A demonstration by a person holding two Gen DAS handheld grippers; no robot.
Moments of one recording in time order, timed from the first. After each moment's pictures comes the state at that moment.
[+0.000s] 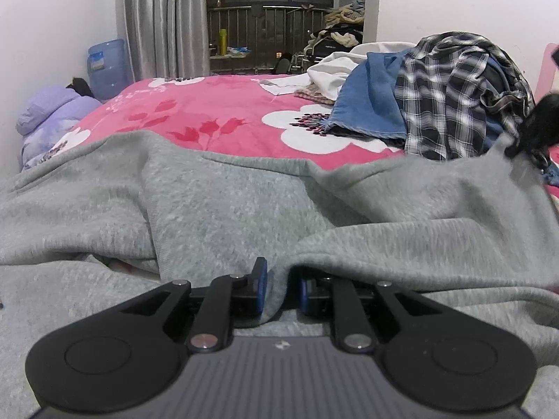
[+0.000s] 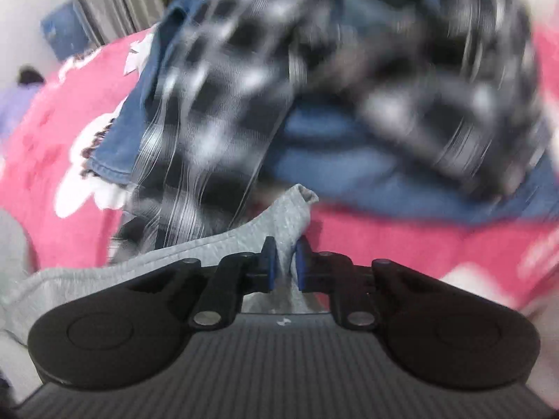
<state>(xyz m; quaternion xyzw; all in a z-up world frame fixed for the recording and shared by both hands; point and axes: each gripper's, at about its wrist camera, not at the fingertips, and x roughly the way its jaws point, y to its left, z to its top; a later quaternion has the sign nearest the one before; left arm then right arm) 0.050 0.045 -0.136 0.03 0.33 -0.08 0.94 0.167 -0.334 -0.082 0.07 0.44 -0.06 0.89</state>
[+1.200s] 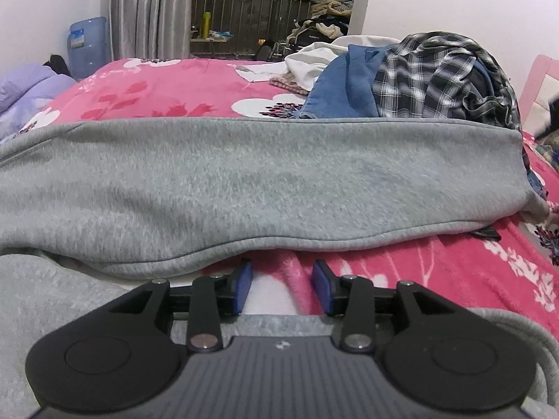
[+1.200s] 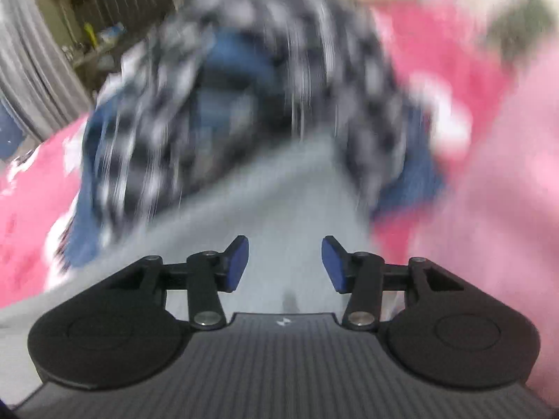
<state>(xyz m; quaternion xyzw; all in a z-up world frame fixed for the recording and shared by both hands) 0.063 0.028 -0.137 -0.01 0.36 -0.12 0.93 0.111 -0.418 -0.037 0.23 0.42 -0.19 0.86</state>
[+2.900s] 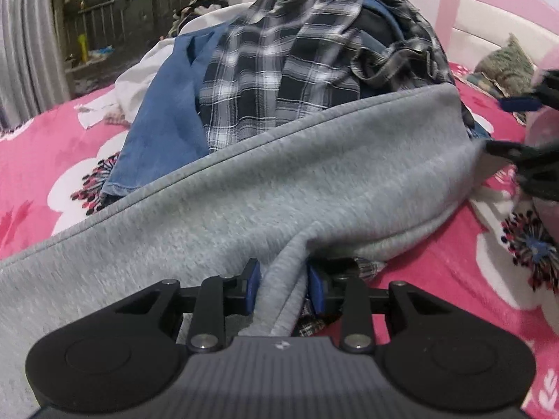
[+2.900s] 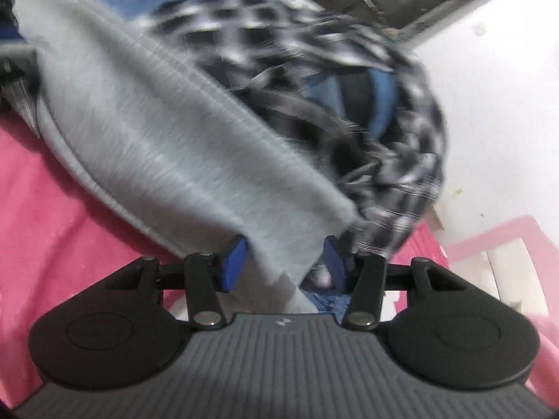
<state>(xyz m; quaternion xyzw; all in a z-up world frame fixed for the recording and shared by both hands) 0.174 -0.146 -0.134 0.10 0.37 -0.26 0.88 0.092 -0.343 -0.092 -0.39 0.35 -0.09 0.85</state>
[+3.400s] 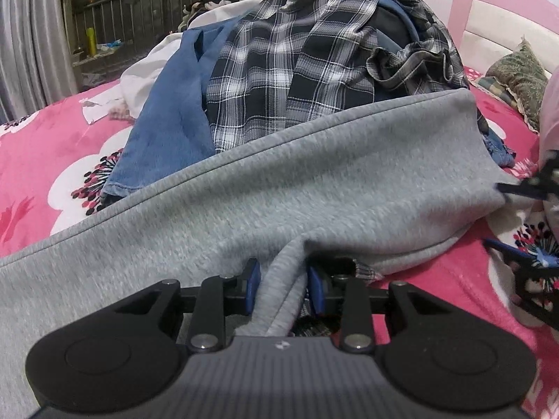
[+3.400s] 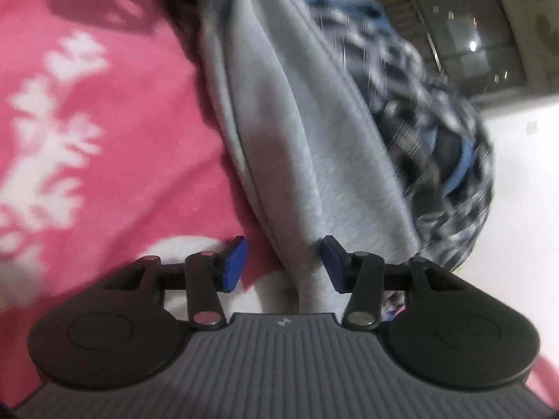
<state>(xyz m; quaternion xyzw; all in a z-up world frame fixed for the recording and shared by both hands) 0.183 -0.154 -0.136 0.10 0.38 -0.25 0.89 0.080 -0.304 -0.166 -0.52 0.36 0.01 0.77</state>
